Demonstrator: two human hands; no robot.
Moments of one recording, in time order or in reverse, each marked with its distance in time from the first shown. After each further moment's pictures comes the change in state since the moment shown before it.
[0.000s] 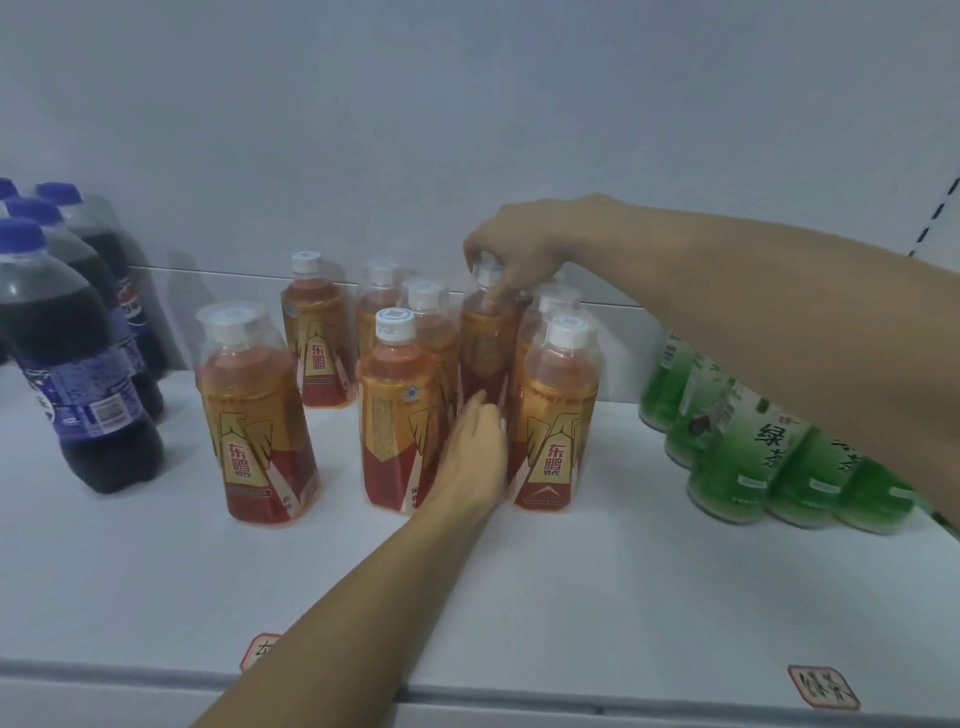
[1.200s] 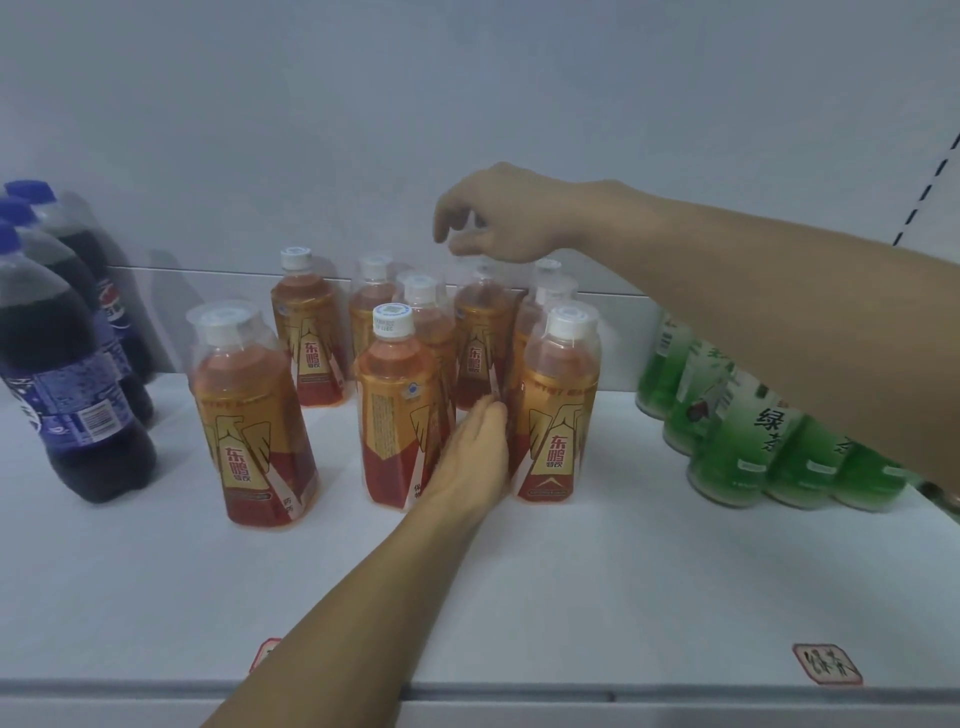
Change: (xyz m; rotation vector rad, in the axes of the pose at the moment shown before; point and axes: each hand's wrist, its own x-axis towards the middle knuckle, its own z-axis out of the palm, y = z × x) left_hand -0.021 0.010 -0.014 0.063 -0.166 0.035; right_hand -0.022 -0.019 -0.016 0.288 0.246 -0.060
